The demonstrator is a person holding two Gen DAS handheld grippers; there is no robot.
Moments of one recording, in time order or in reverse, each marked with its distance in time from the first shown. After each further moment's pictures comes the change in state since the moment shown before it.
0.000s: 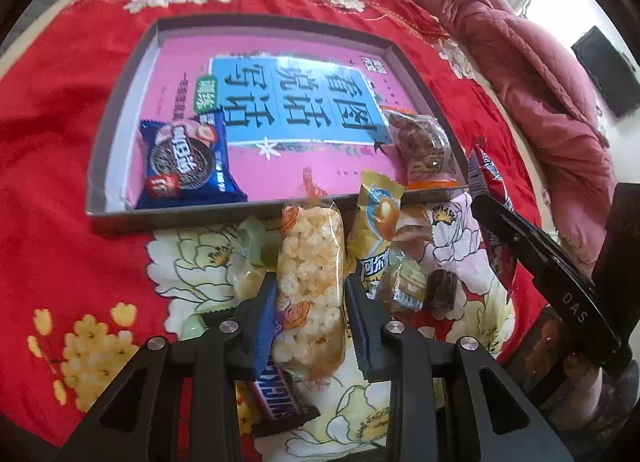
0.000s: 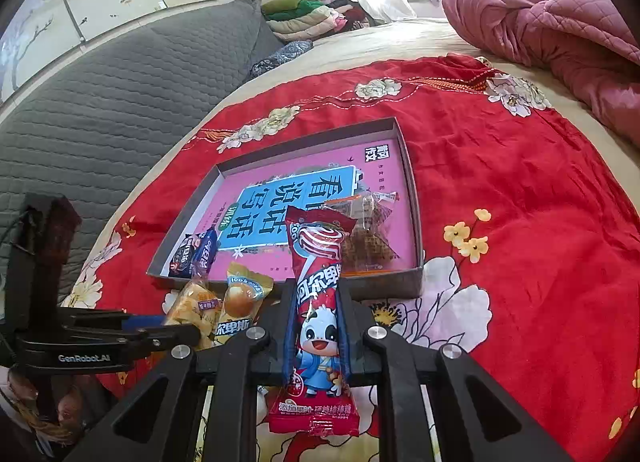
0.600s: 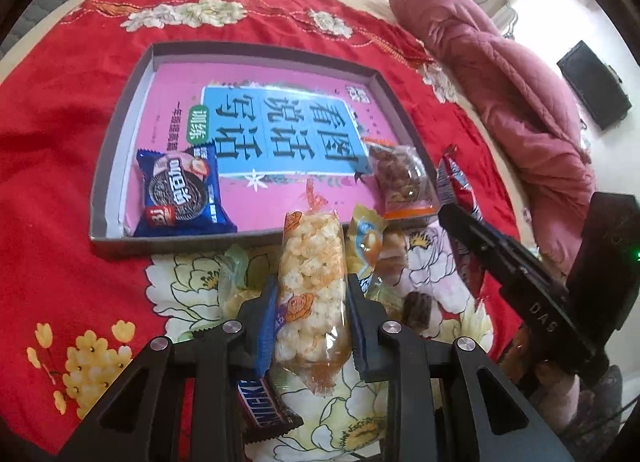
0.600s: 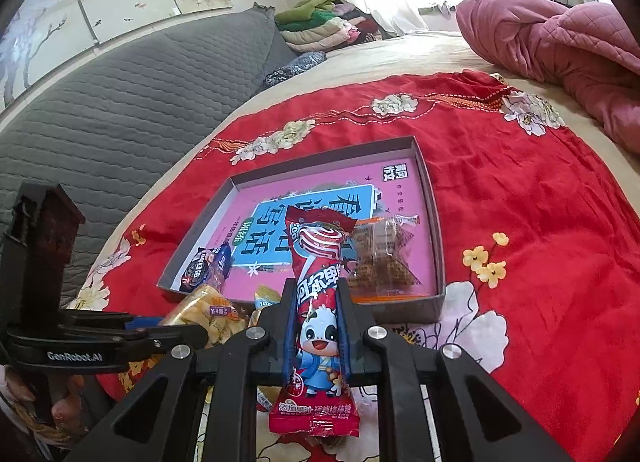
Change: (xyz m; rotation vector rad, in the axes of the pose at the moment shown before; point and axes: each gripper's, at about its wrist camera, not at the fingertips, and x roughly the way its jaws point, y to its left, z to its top) left arm -0.018 -0.005 0.009 -0.003 -0.077 -0.055; right arm 0.003 0.011 0.009 -0.030 -0.049 0.033
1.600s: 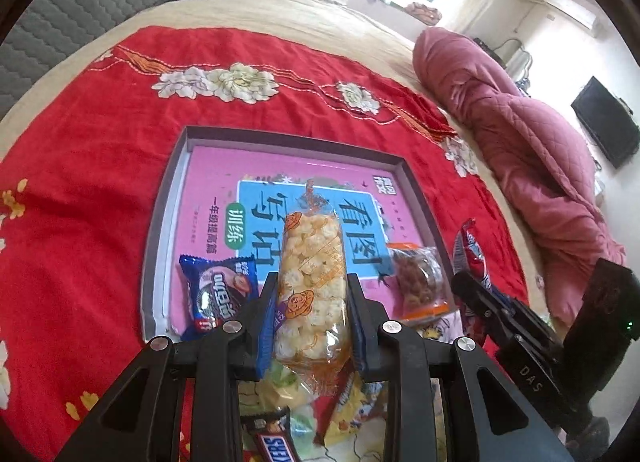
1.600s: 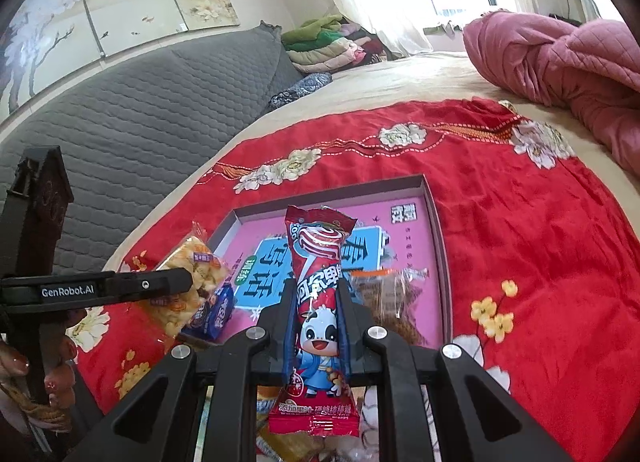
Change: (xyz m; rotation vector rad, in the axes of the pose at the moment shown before) left arm -0.022 0.011 0.052 -0.044 -0.191 0.081; right arm 0.011 0.003 0.029 -0.023 -0.080 0.007
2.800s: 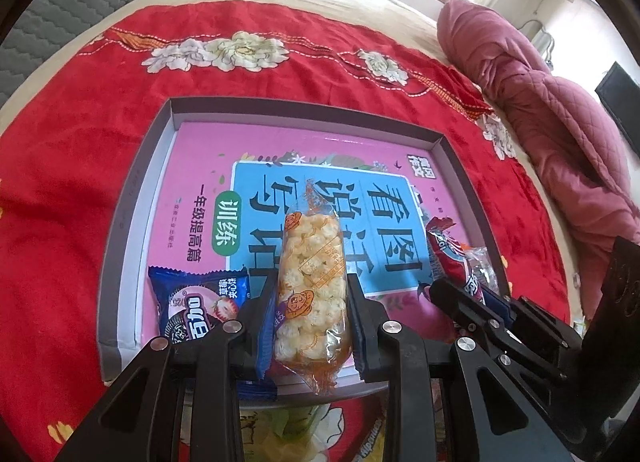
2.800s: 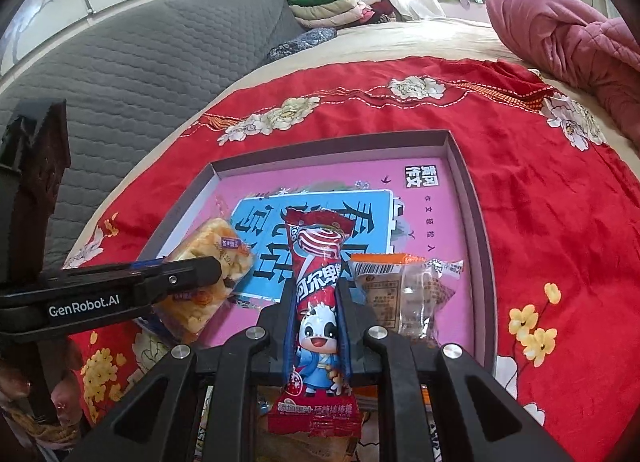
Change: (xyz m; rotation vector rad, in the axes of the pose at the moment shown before) left arm 0.066 -0.002 0.006 0.005 0.067 0.088; right arm 0.069 -0.004 -0.004 -0.042 0.168 -0.018
